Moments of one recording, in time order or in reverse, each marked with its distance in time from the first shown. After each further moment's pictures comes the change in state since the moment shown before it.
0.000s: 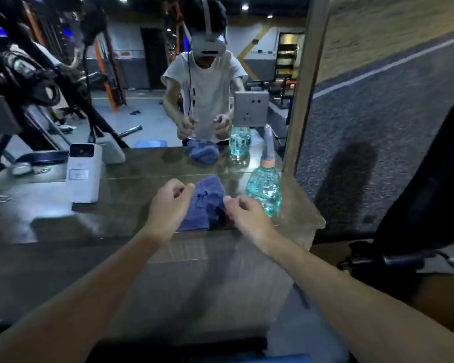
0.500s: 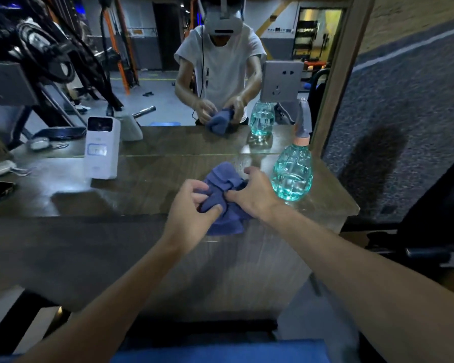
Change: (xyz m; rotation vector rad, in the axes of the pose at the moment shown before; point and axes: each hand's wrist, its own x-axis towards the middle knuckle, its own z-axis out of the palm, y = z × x) left_hand -0.055 -0.023 -0.013 -0.165 -0.107 0.029; right_hand 0.026 -0.011 0.035 -0.226 -0.054 0.008
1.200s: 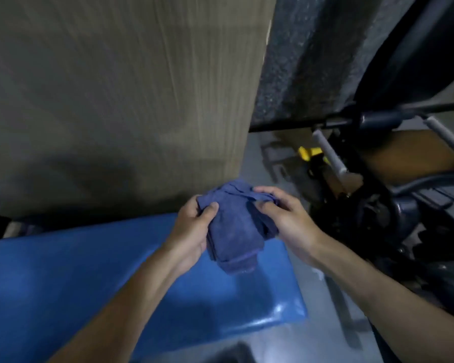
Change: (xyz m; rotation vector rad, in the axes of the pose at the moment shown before) left_hand -0.273 -0.198 0.220 -0.588 -0.245 -0.661; right_hand -0.254 0.370 -0.007 0.513 -0.057 0.334
